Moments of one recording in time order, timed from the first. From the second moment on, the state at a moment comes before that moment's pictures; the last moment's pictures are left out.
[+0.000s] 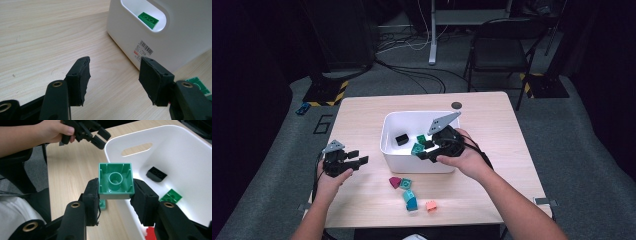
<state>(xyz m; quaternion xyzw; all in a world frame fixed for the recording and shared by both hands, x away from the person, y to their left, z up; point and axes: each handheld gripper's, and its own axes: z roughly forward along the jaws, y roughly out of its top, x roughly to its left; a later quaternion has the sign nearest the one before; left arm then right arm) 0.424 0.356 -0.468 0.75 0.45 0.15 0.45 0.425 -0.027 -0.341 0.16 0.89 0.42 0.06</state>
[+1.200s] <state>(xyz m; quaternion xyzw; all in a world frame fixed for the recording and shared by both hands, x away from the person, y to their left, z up) 0.424 0.356 -0.467 0.75 0.45 0.15 0.45 0.501 0.012 -0.351 0.19 0.89 0.40 0.08</state>
